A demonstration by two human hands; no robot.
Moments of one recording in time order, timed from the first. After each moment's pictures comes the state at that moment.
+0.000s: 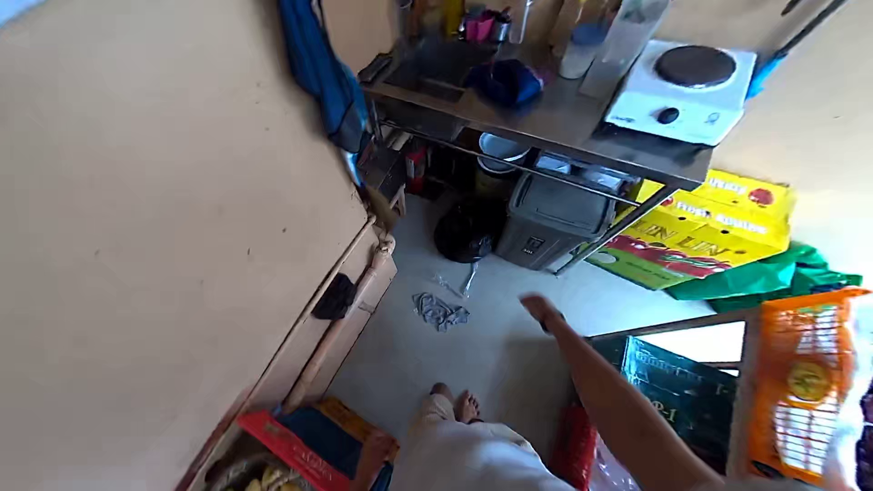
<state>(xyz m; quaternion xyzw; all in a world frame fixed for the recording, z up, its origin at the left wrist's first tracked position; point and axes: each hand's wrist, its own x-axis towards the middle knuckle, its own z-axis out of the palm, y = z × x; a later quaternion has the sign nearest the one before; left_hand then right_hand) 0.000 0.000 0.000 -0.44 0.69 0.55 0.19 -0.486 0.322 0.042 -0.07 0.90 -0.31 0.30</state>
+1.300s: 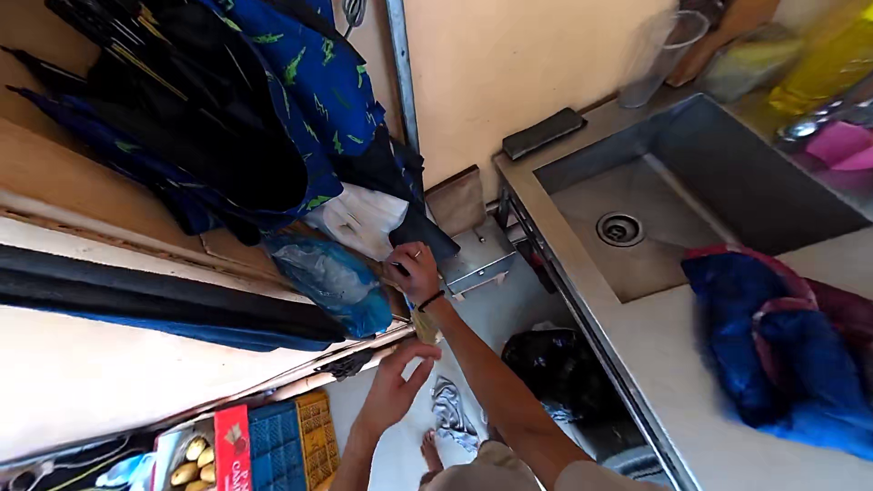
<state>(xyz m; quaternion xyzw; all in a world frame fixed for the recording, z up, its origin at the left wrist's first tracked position) -0.790 -0.187 0.264 -0.31 0.79 0.48 -0.21 -0.948 -0.314 0.156 -0.56 0.53 -0.64 0.02</state>
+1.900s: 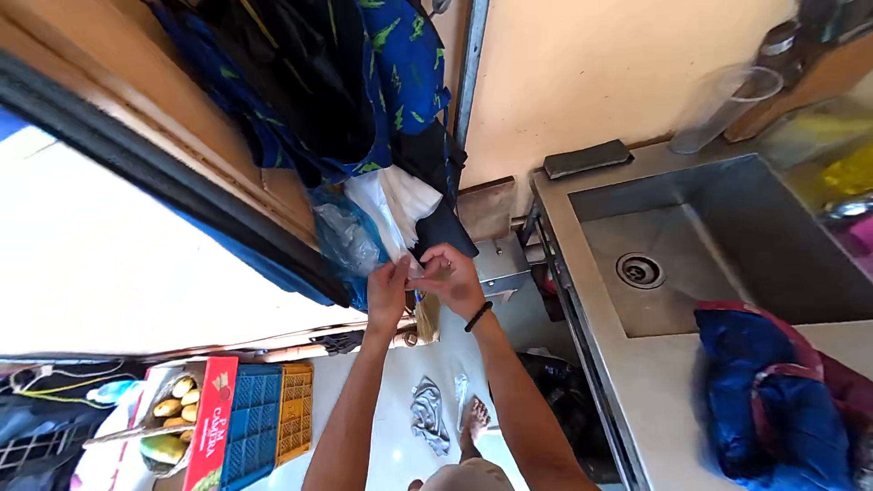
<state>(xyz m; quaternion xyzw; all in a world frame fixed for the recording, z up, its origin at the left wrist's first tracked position) -0.838 -0.249 0.295 -0.59 0.57 0.45 -0.36 -0.980 -0.234 0.240 -0.52 0.43 -0.62 0.40</state>
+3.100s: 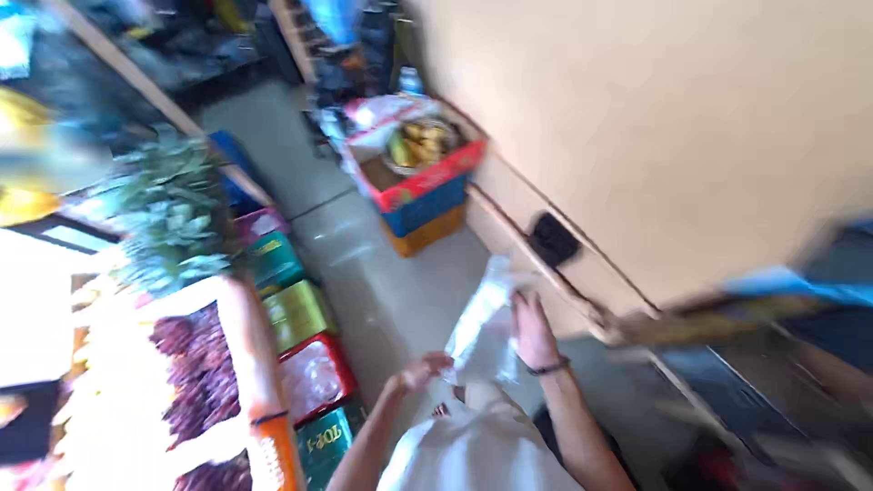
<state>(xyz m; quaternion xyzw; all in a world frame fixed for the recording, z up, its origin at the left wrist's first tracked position) -0.474 0.416 0.122 -0.58 0.19 0.61 -0.49 -0.589 0.189 0.178 -0.50 0.36 -0.19 0.77</state>
